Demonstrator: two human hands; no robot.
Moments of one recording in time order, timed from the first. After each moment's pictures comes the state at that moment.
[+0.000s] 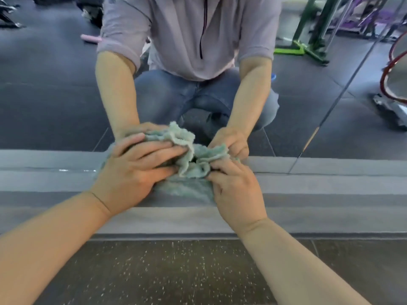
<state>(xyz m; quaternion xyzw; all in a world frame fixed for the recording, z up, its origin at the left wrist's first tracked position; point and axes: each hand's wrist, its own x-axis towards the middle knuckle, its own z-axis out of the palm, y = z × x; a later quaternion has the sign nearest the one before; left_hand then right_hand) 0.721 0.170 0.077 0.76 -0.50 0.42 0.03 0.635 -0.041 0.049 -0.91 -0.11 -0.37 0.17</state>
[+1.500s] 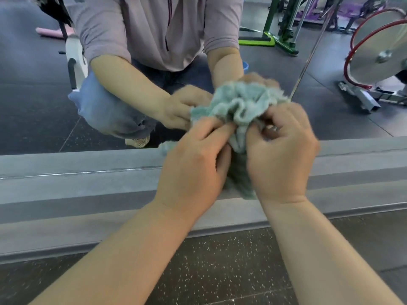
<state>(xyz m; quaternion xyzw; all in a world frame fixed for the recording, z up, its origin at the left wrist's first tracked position) 0.647 0.026 0.098 0.80 -0.39 0.26 0.37 0.609 -0.096 0.111 -0.78 0.13 -0.55 0.27</state>
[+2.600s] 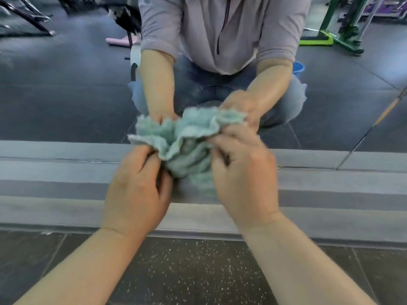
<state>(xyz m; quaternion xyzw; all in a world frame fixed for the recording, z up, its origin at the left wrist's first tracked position) 0.672 0.189 0.064 0.90 -0.23 0.32 0.19 0.646 0.024 0.084 -0.84 -0.03 -0.44 0.31</state>
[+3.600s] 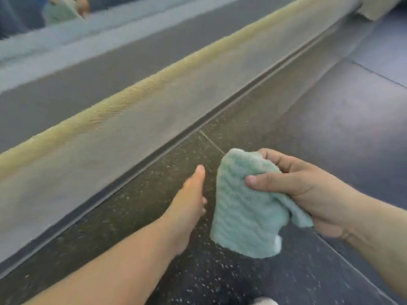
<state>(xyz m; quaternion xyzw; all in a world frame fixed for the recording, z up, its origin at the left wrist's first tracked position) 0.469 -0.060 -0.091 0.66 -0.12 -0.60 0.43 0.313 -0.155 0.009 -0.48 0.37 -0.05 0.80</state>
